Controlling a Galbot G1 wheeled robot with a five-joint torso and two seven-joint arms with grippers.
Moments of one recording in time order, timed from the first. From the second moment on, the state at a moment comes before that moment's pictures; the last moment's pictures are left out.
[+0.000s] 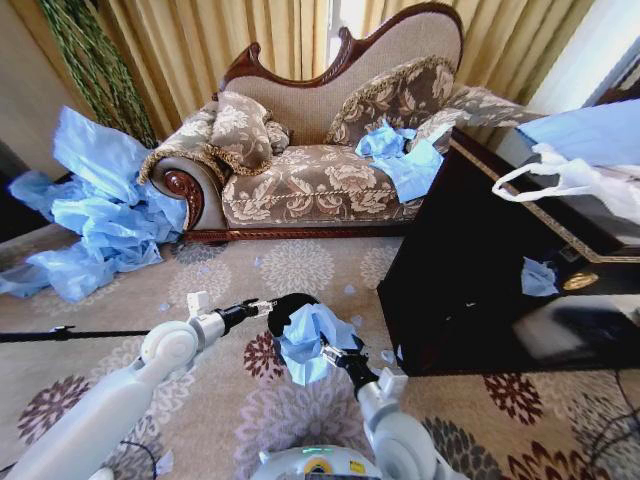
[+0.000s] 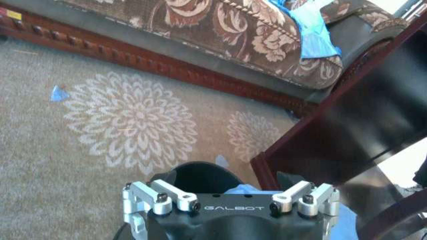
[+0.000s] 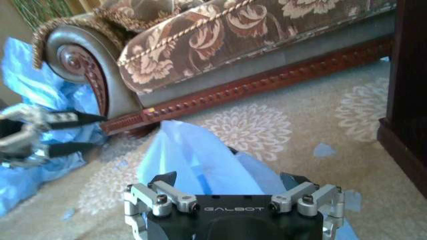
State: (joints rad) left arm 1.17 -0.70 -0.38 -2.05 -1.35 0.52 -0.14; right arm -1.33 1.17 -0.07 2.12 0.61 -0.23 0.50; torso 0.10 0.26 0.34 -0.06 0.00
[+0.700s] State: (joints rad) left arm 1.15 -0.72 -0.37 -2.03 -1.34 0.50 -0.14; right arm -1.20 1.20 -0.10 1.95 0.70 -0.24 0.59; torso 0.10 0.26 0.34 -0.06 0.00
